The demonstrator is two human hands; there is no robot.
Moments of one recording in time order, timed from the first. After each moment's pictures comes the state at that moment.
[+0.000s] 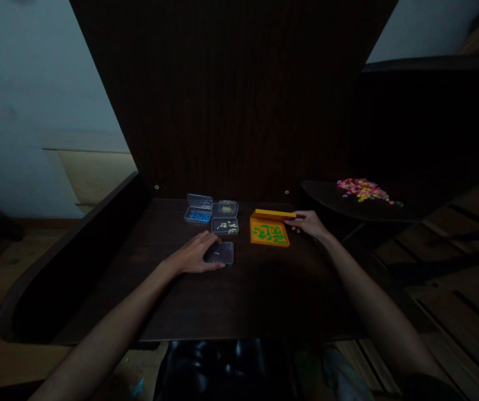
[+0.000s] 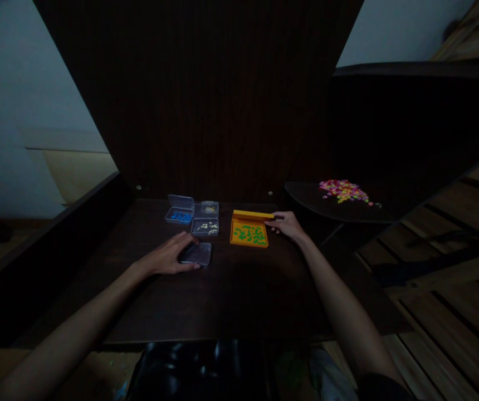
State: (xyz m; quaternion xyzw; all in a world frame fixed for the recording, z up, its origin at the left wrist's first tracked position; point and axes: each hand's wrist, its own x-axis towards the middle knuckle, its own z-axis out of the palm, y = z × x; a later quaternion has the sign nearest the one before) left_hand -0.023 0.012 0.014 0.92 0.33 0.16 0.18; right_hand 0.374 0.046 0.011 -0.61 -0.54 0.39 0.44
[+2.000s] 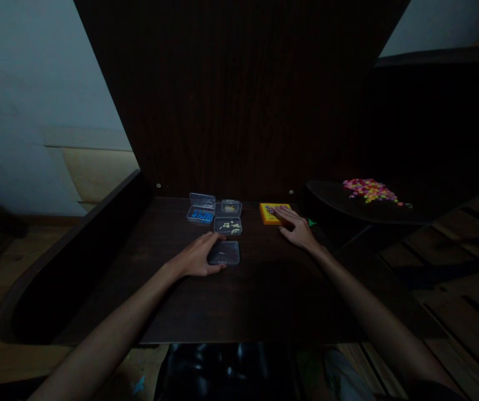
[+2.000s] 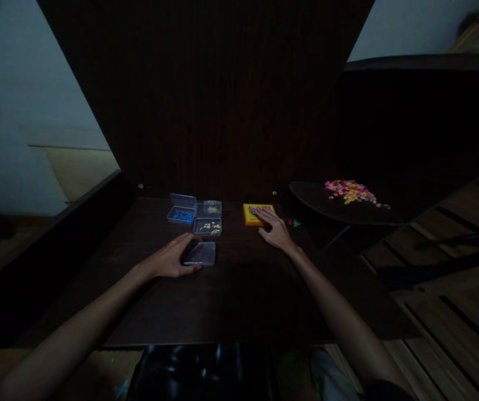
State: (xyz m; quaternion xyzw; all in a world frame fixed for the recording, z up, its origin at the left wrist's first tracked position) left_hand -0.021 0.006 0.012 0.89 0.35 0.19 0.21; right_hand 0.340 0.041 -0.004 -0.48 -0.80 0.06 0.35
